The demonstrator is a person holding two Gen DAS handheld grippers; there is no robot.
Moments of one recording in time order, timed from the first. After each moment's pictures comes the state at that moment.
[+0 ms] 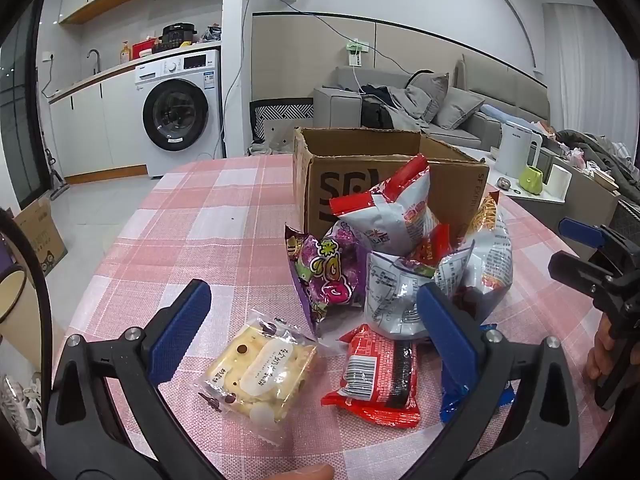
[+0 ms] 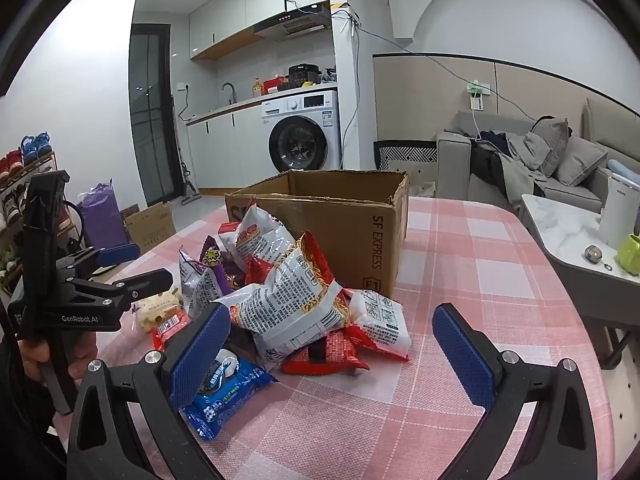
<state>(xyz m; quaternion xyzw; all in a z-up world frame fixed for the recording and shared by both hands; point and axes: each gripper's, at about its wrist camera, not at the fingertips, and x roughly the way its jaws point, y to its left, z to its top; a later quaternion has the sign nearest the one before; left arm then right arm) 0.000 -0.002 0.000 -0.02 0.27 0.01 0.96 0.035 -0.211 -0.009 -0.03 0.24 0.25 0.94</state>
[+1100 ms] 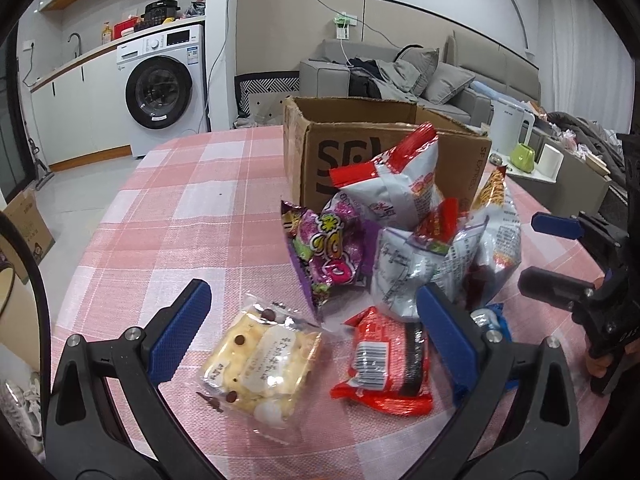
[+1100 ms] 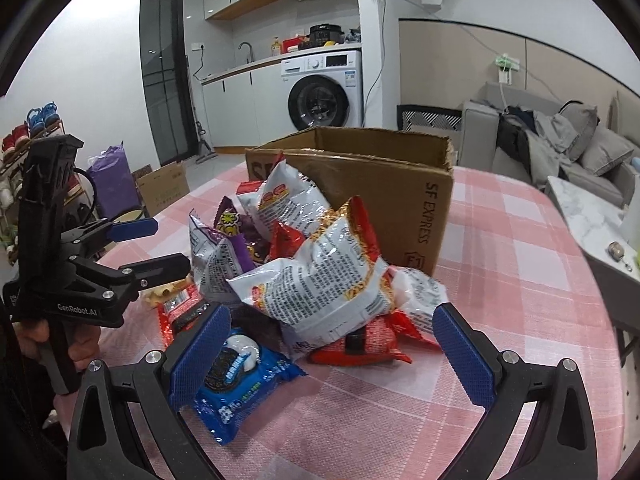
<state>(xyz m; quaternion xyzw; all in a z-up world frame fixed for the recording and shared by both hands) 0.026 0.007 -0.015 -0.02 0.32 -0.02 0.95 0.062 -0.169 -0.024 -0.07 0.31 0.29 0.90</state>
